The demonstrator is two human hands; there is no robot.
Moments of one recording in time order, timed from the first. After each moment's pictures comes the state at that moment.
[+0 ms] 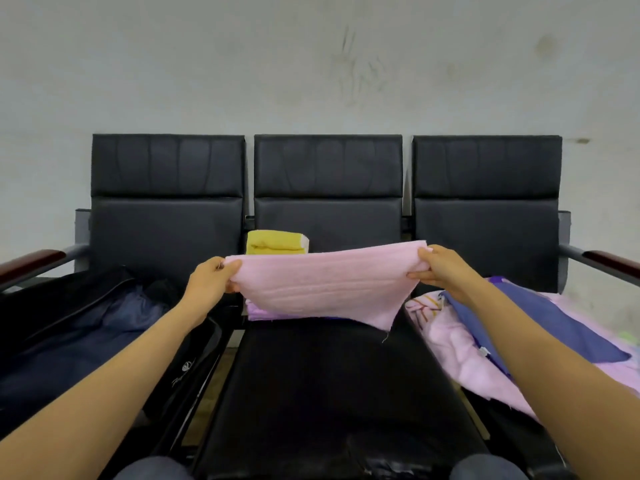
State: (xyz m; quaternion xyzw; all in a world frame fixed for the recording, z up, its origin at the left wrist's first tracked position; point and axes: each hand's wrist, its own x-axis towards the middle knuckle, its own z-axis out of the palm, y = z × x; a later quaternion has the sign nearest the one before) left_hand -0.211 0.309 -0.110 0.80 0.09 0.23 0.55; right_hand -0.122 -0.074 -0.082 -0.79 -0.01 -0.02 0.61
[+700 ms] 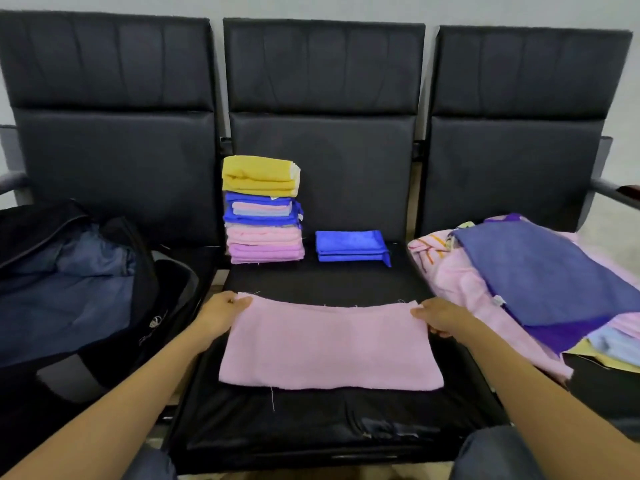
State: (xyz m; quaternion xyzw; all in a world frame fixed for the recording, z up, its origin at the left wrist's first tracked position) left_hand -0.161 0.305 -0.281 0.85 0.20 0.01 0.49; right_hand -0.105 -0.077 -0.252 -0.94 0.09 0.19 0.25
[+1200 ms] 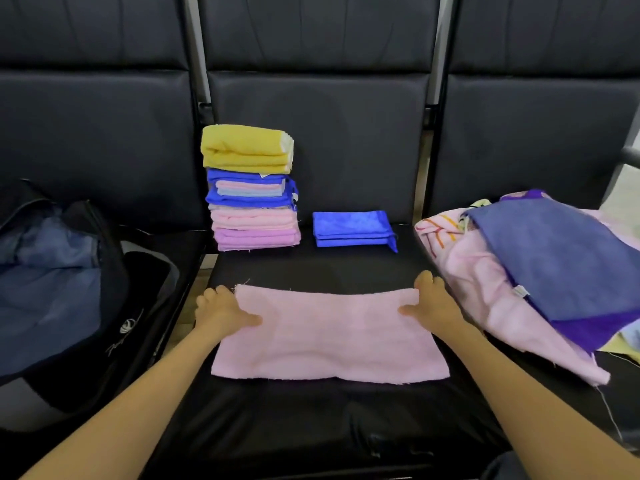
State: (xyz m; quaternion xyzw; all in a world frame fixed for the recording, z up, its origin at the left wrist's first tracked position) left_hand -0.114 0.287 -0.309 0.95 0.26 -0.11 0.16; right_hand -0.070 -0.054 -0.295 -0.98 0.04 0.07 0.19
